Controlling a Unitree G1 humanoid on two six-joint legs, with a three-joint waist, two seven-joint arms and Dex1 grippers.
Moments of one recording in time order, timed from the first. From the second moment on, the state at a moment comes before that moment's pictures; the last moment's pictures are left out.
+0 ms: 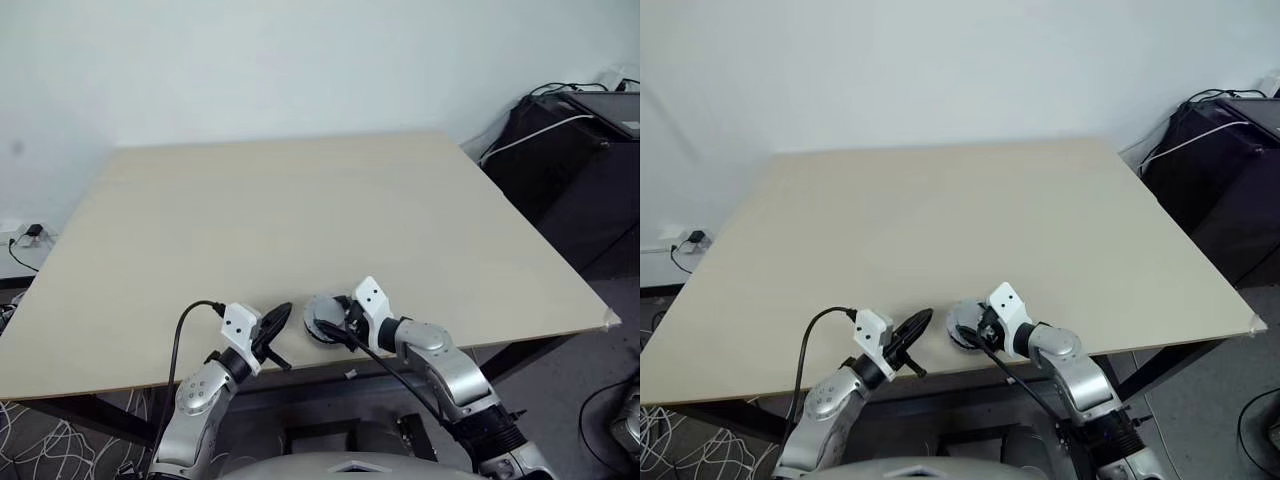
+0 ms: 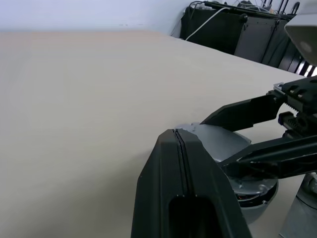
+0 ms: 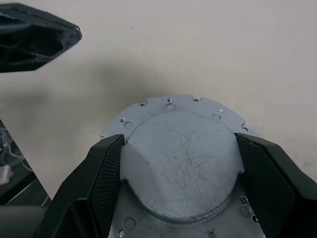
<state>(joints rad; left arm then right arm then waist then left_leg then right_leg) 0.24 0.16 -0.18 -0.06 -0.20 -0.10 -0.54 -0.06 -0.31 0.30 -0.04 0.15 0.39 0.61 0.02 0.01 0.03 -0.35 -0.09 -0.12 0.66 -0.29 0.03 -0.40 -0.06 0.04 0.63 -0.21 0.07</state>
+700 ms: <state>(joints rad) 0.26 0.16 -0.21 -0.11 -0.20 -0.04 -0.52 -0.08 -0.36 0.35 0.00 0.06 0.29 0.65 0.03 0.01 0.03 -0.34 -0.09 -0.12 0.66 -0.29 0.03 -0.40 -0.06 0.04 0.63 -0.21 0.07</state>
